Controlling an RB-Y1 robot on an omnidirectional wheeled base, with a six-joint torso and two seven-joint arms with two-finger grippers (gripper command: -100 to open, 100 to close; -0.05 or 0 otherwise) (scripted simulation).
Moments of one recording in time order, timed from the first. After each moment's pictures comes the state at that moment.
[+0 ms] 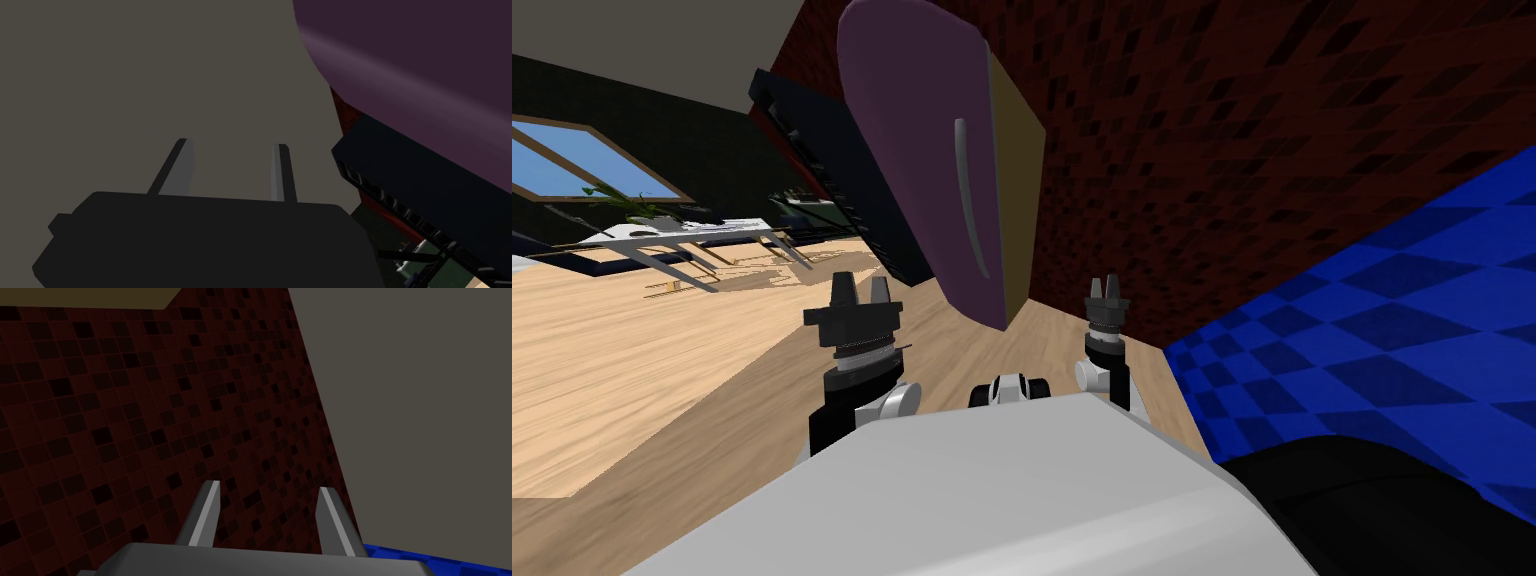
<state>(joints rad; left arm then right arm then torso) 0.54 -0.01 -0.01 -2.36 0.02 -0.57 0.13 0.48 -0.01 0.00 -2.23 -0.01 -0.64 -0.08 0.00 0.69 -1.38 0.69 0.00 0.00</state>
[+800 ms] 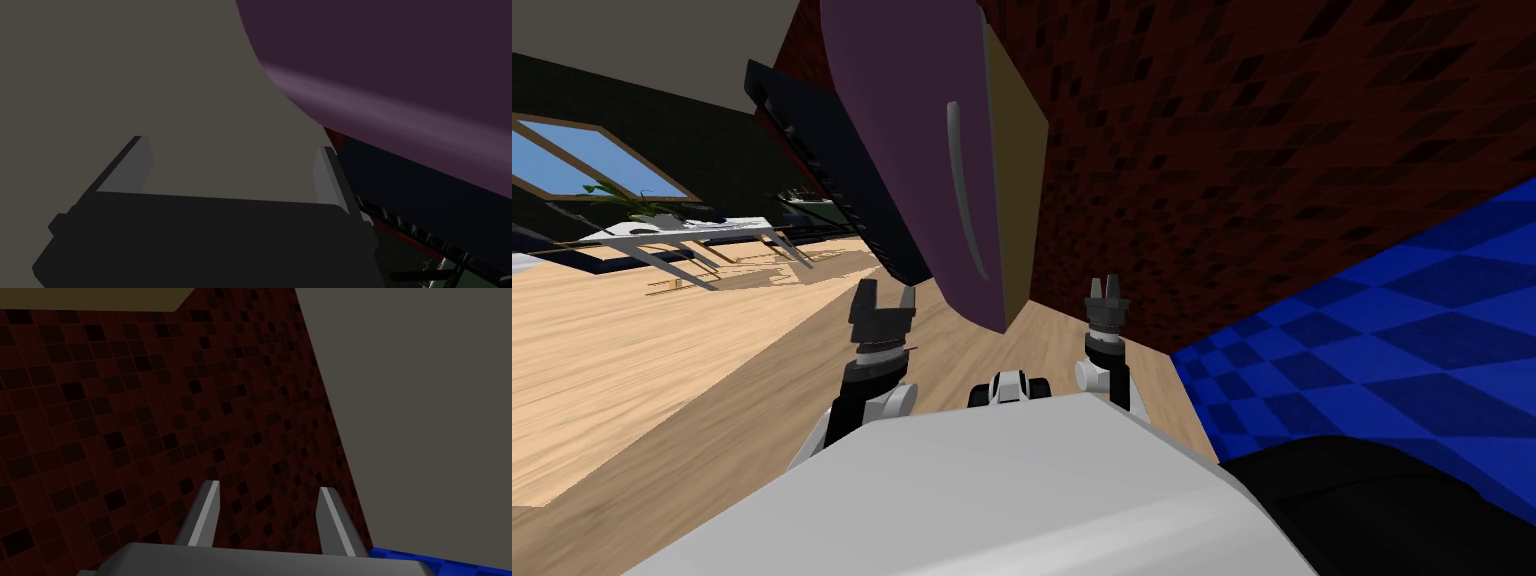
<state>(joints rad) 0.50 0.14 0.01 -2.21 0.00 -0.61 0.08 0.48 -0.01 0.00 -2.23 -0.01 -0.64 -0.08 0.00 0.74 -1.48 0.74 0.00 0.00</state>
